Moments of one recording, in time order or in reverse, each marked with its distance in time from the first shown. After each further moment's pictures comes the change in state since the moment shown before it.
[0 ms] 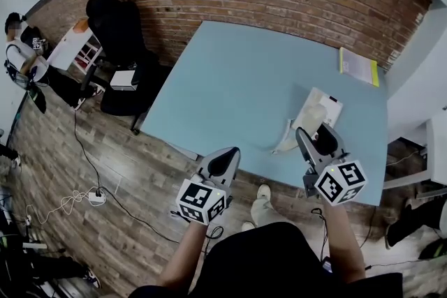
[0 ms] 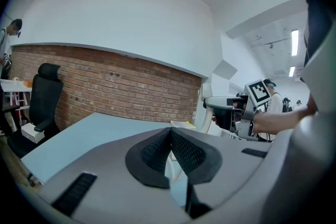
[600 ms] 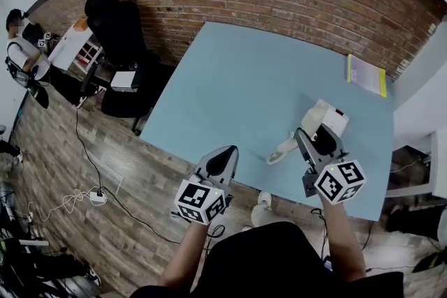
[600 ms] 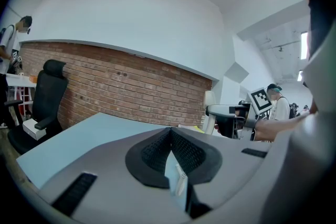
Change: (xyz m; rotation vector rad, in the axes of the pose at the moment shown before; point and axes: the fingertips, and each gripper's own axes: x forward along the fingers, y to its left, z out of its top) left arm 0.046 0.048 0.019 -0.056 -0.020 0.055; right arm 0.064 -0.038 -0.004 0.052 0.038 0.022
